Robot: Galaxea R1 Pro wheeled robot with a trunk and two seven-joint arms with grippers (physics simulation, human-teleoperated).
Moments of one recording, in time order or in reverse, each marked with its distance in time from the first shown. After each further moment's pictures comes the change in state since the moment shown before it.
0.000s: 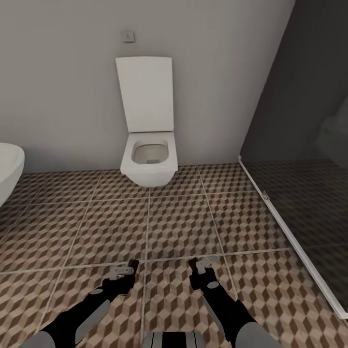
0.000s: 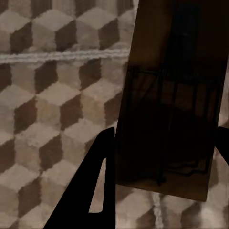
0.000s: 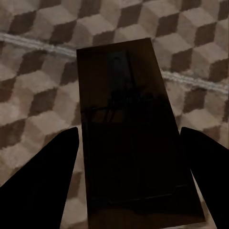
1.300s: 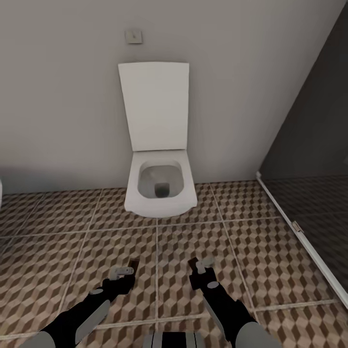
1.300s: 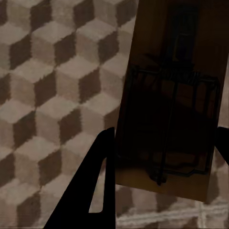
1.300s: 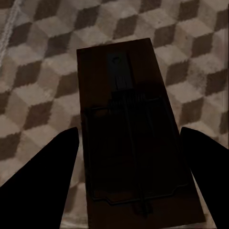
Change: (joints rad) left arm 0.000 0.000 -0.001 0.000 0.000 0.000 0.000; right arm 0.000 0.000 0.000 -0.002 0.000 -0.001 0.000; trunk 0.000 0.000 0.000
